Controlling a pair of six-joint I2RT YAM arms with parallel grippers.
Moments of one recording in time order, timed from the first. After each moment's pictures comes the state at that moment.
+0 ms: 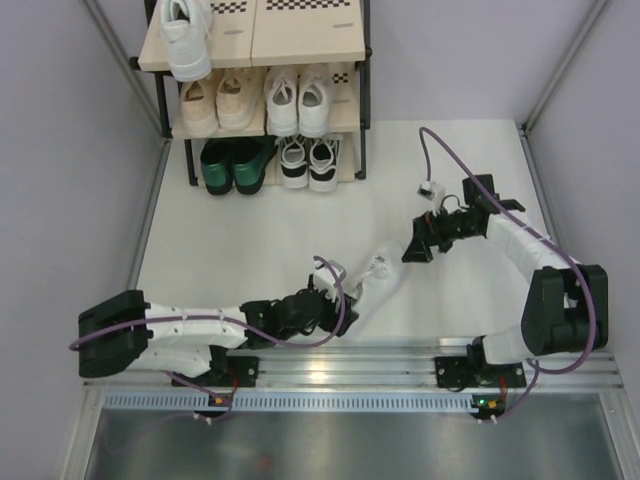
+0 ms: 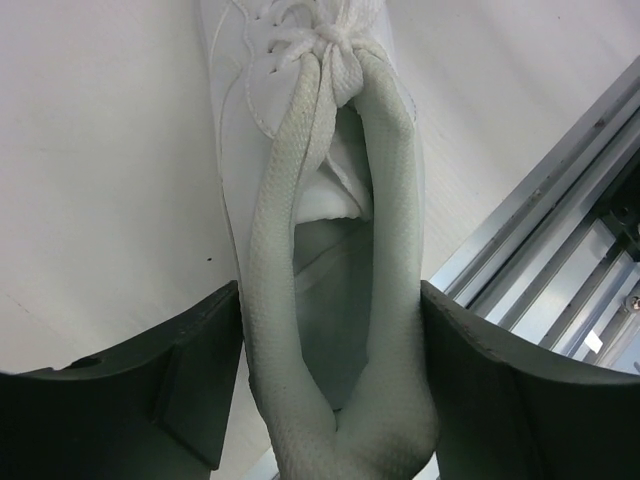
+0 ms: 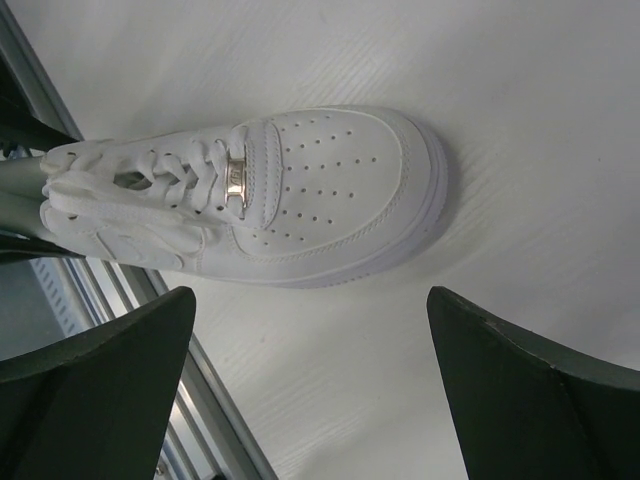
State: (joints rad) left arm -1.27 1.19 0.42 0.27 -0.30 -0.53; right arm 0.10 1.44 0.94 -0.67 -0.83 -0.40
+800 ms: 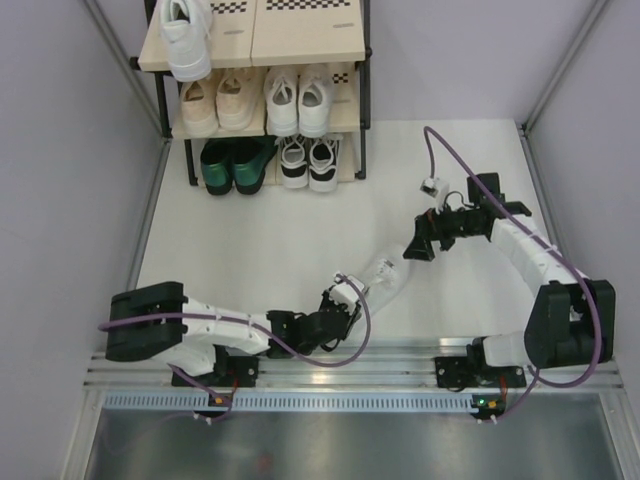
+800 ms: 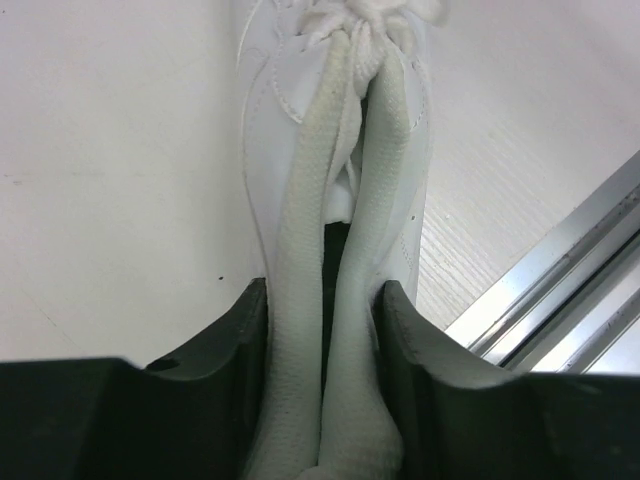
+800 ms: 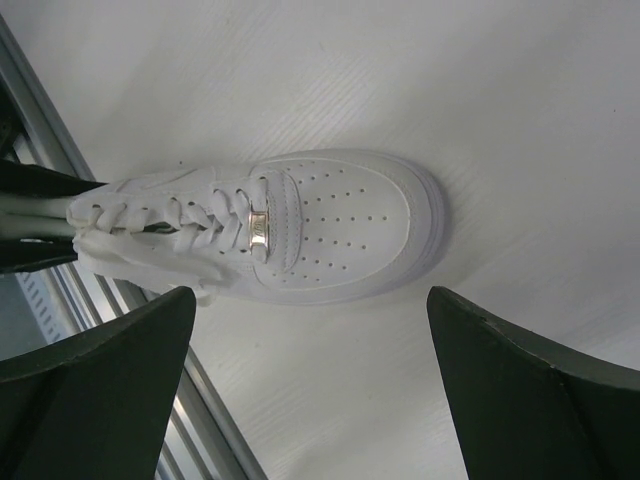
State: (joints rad) left arm -1.42 1.39 0.50 0.30 -0.57 -0.45; right arm 0.10 1.37 0.94 -0.66 -0.81 -0.40
